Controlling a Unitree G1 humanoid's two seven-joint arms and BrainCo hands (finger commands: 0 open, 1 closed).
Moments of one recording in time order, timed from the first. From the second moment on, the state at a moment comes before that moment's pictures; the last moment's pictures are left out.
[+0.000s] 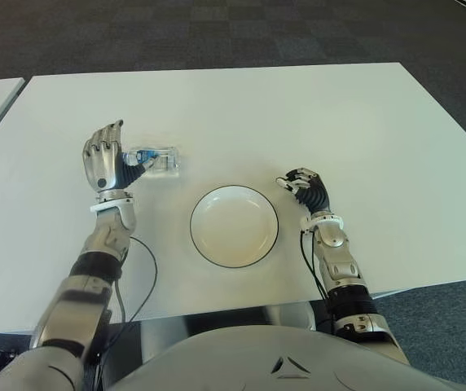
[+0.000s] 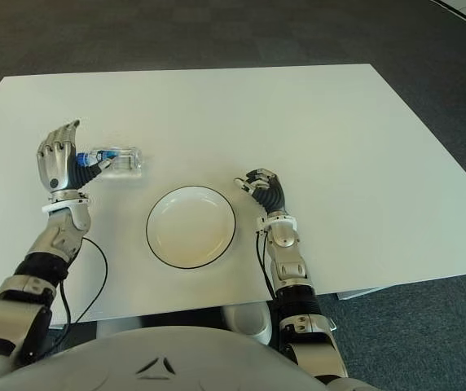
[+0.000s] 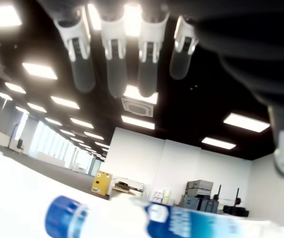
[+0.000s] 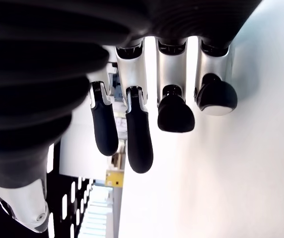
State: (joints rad) left arm -0.32 0.42 -0.11 0.77 0.84 -0.08 0.89; right arm -0.09 -0.04 0.00 0.33 -0.11 -0.09 -0.06
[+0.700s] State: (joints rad) left arm -0.53 0.44 -0.30 1.14 0.82 -0.12 0.85; right arm -0.09 -0.04 0.00 0.33 -0.11 -0.09 -0.06
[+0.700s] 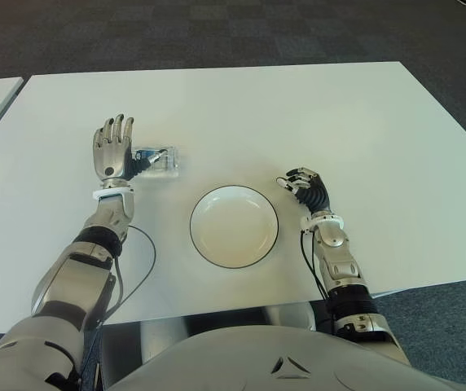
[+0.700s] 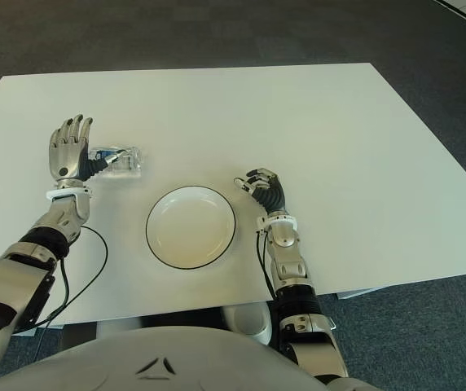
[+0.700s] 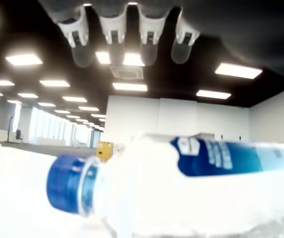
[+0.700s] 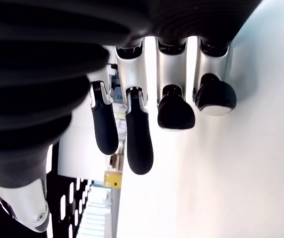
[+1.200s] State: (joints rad) left arm -0.60 0.43 -0.41 1.26 0.81 -0.15 0.75; right arm -0.09 -0.04 0.00 0.33 -0.11 -0.09 -0.06
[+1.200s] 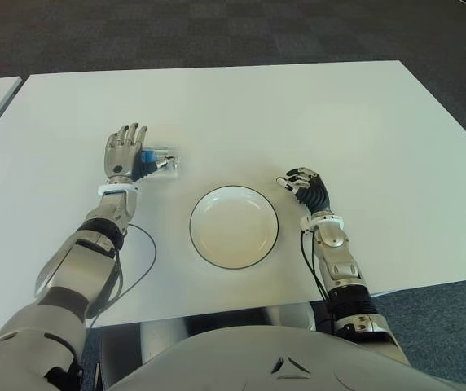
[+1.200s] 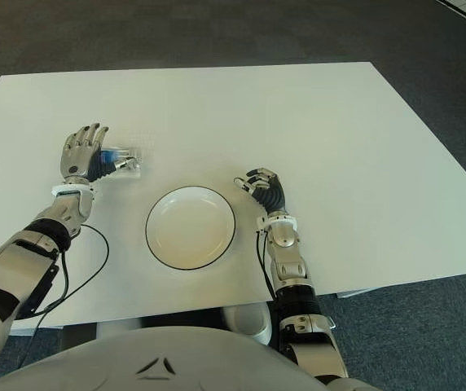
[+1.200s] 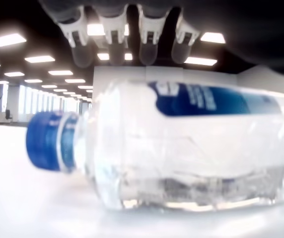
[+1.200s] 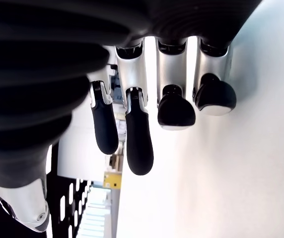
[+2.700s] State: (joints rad) left arm -0.63 0.39 -0.57 1.30 0.80 -0.10 0.61; right arm -0.08 -0.04 0.00 0.29 -0.11 -0.07 -0.07
